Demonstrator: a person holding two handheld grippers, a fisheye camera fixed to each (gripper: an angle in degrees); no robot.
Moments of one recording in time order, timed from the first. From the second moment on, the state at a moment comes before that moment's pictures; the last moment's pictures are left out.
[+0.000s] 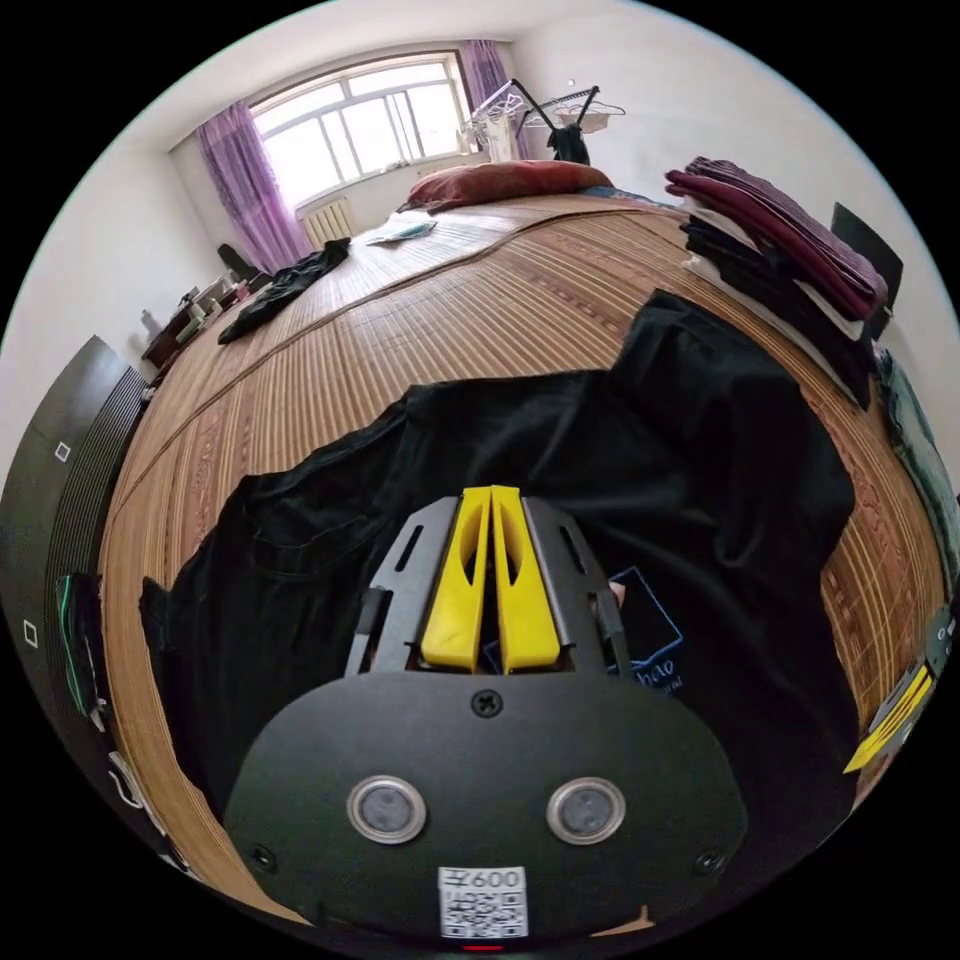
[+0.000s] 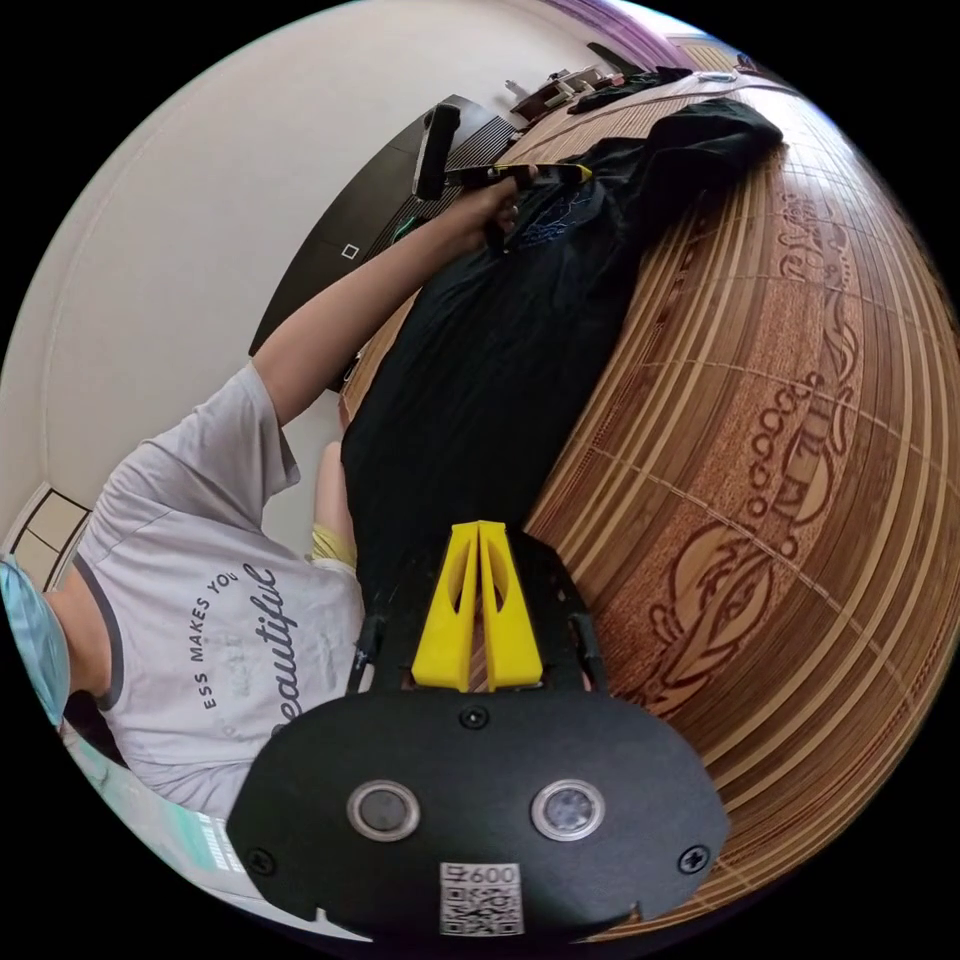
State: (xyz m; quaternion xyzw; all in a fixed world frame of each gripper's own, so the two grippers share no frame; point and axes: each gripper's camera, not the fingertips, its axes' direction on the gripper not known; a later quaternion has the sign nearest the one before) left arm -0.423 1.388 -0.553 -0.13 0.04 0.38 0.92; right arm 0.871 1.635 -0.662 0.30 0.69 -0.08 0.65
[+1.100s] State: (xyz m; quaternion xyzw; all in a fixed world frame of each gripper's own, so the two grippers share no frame) left arm -0.570 1.309 -0.546 -0.16 0.03 0.28 0.94; right arm 0.974 1.745 -0.547 0.31 0.68 -0.08 0.66
